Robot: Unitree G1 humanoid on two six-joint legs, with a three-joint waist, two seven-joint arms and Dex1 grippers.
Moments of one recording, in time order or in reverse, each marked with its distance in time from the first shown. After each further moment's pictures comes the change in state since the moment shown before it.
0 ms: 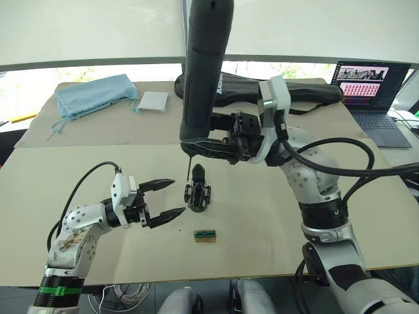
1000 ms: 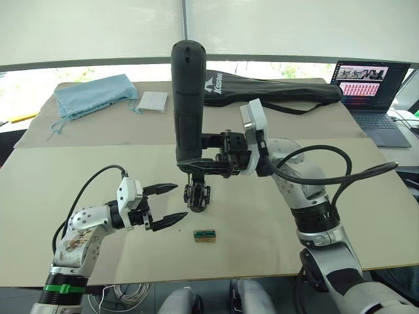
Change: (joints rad) left arm -0.010 -0.005 -0.033 0.030 0.024 -0.030 -0.008; right arm 0.037 0.012 0.049 0.064 -0.066 -0.046 0.080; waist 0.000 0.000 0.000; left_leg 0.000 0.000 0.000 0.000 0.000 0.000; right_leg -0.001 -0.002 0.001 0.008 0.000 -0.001
